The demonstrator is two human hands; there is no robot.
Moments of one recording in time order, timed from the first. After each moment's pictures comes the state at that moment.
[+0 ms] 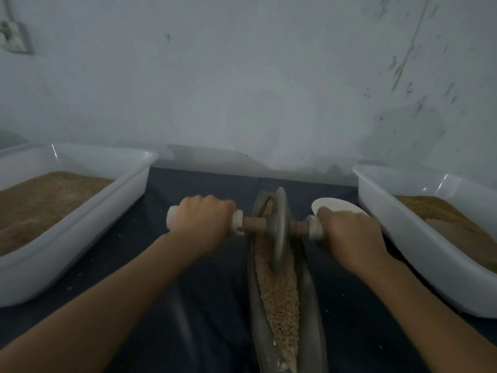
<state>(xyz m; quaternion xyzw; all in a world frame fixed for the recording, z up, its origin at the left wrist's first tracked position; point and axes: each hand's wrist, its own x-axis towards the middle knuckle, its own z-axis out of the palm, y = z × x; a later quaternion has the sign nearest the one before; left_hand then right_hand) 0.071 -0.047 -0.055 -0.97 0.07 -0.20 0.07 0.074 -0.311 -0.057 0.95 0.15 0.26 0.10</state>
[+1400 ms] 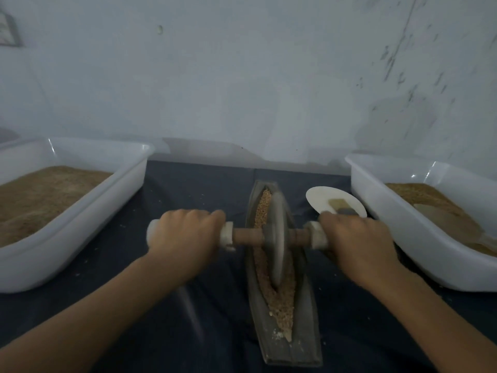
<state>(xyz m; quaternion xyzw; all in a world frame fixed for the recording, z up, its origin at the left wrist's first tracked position) 0.017 -0.033 -0.074 -0.95 0.11 -0.26 0.08 0.026 -0.321 -0.064 0.92 0.19 0.31 0.11</state>
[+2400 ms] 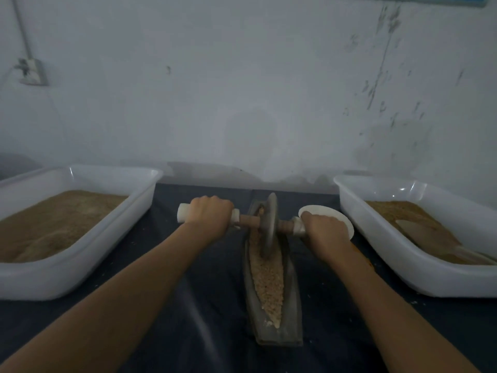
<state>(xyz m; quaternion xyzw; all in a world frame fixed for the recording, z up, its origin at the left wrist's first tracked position) 0.083 -0.056 -0.035 -0.98 0.05 -0.16 0.10 0.096 -0.314 -0.071 0.96 0.11 0.24 0.07</state>
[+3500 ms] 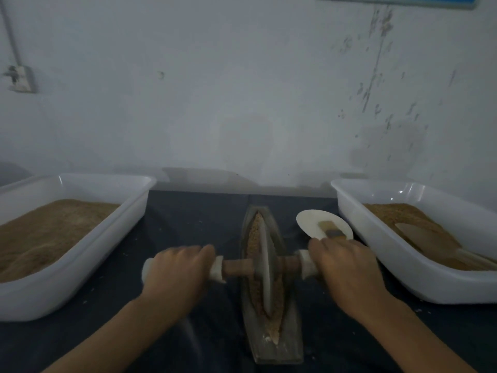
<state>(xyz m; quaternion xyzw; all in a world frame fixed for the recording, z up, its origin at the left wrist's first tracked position) -0.010 -0.028 -0.075 -0.95 0.15 -0.27 0.03 -0.001 -0.316 -0.056 0.93 0.18 0.31 0.11</state>
